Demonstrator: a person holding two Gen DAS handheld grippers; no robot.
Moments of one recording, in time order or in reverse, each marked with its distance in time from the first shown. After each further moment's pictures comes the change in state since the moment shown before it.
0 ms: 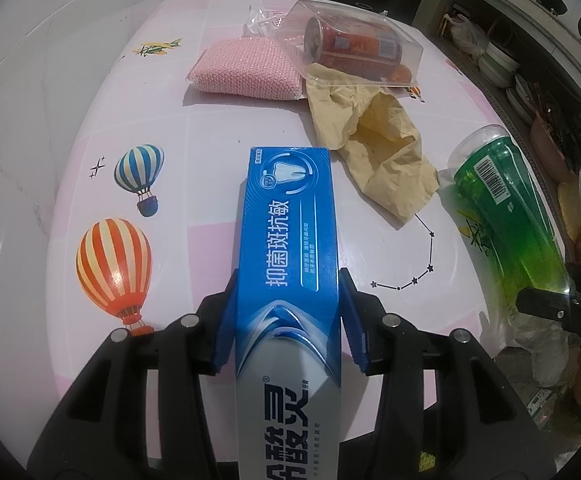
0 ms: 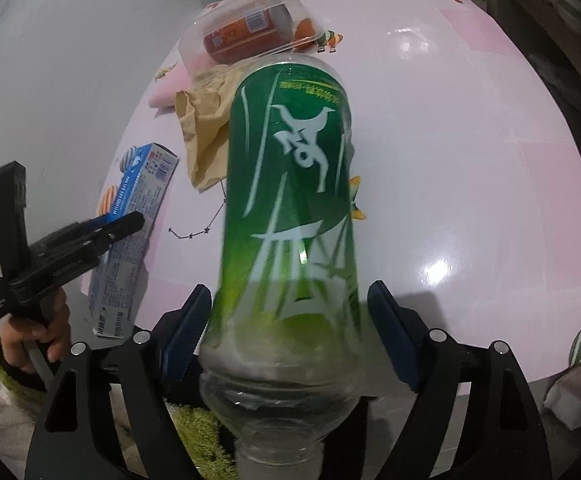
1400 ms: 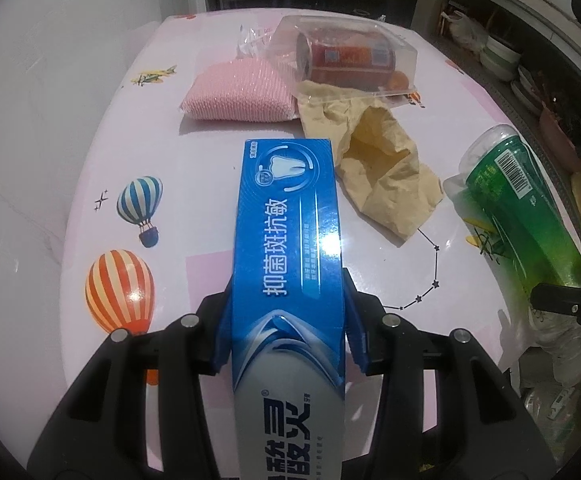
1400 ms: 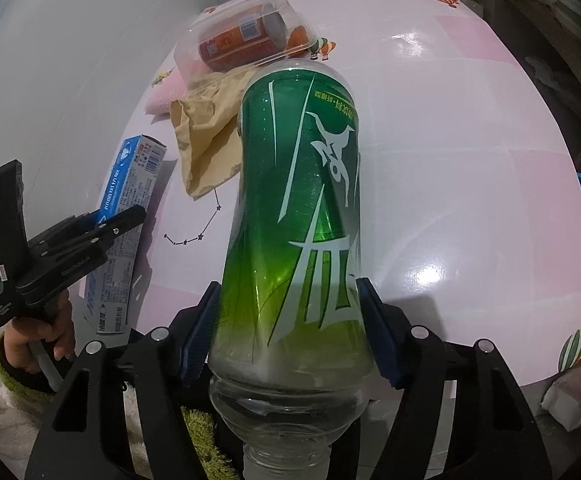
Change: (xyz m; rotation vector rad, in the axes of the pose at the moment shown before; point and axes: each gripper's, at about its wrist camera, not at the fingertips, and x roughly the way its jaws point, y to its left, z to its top) left arm 0.001 -0.017 0.008 0.066 -0.052 0.077; right arm -0.008 -0.006 -0.002 0.008 -0.017 0.001
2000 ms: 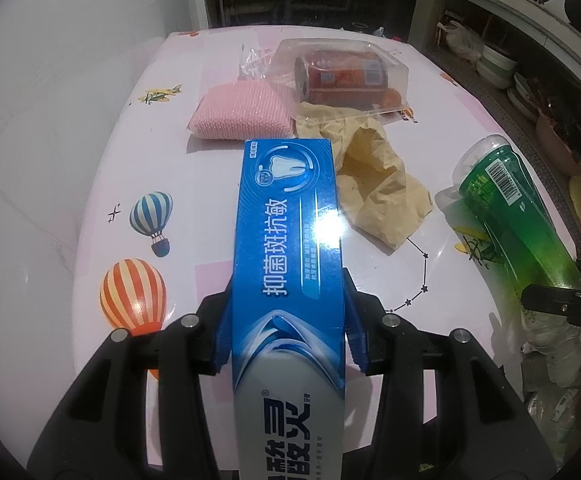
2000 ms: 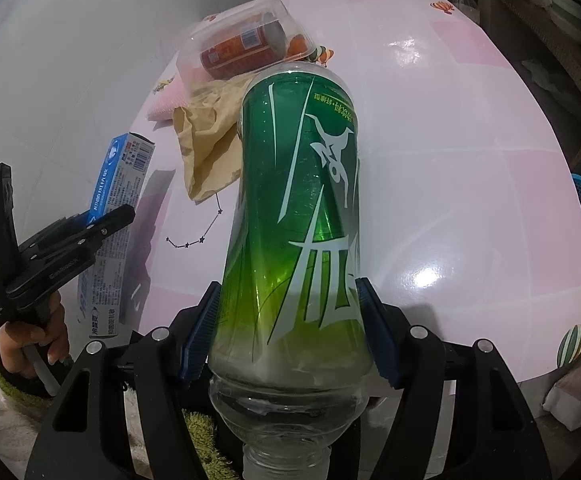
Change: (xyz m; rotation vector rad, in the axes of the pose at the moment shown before) left arm -0.019 -0.003 -0.001 0.011 -0.050 0.014; right arm -0.005 0.000 -0.004 0.001 -0.028 0.001
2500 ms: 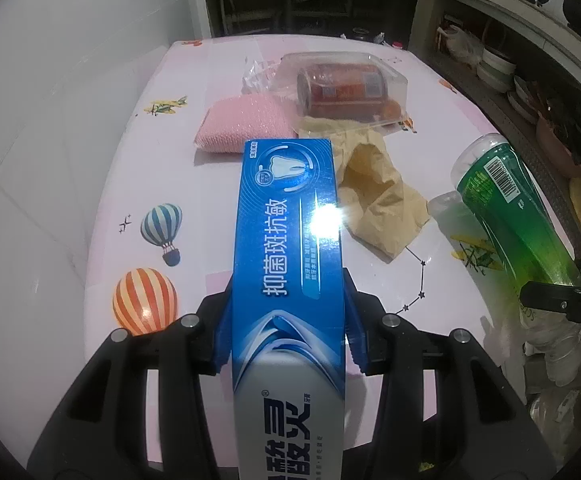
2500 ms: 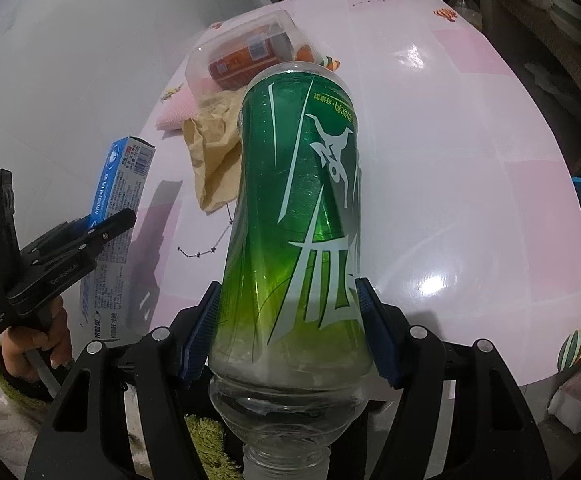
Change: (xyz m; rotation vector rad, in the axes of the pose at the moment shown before) left arm -0.012 0.002 0.005 0.004 -0.021 0.013; right arm -0.008 0.001 0.001 0.000 -0.025 0.026
